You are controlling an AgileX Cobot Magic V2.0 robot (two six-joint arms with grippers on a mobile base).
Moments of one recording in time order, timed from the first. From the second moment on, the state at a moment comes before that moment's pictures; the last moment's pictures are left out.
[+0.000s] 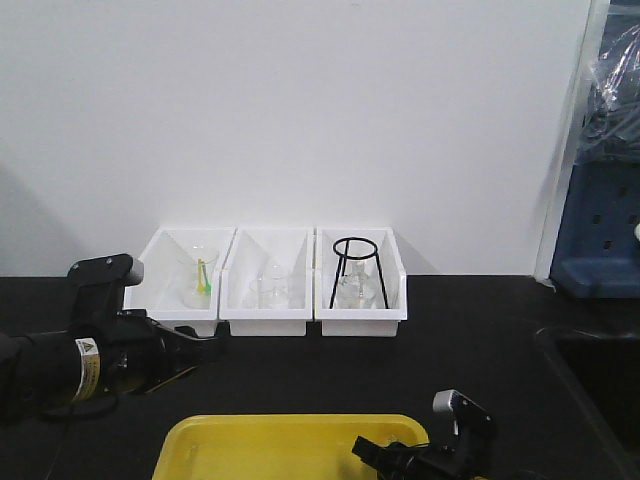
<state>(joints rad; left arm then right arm) -0.24 1.57 -1.04 1.76 -0.28 -2.10 0.35 2.03 -0.76 -0.46 -0.85 1.04</state>
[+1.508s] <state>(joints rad) -0.24 1.57 -1.04 1.76 -0.60 -1.95 0.35 1.34 -0.75 -0.54 -0.19 0.54</state>
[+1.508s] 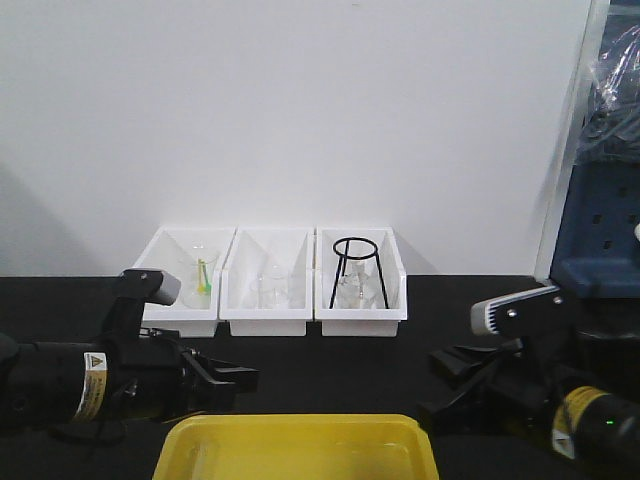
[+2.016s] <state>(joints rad) -0.24 1.28 -1.03 1.76 -0.85 -2.05 0.35 0.67 -0.75 -0.45 0.26 0.53</state>
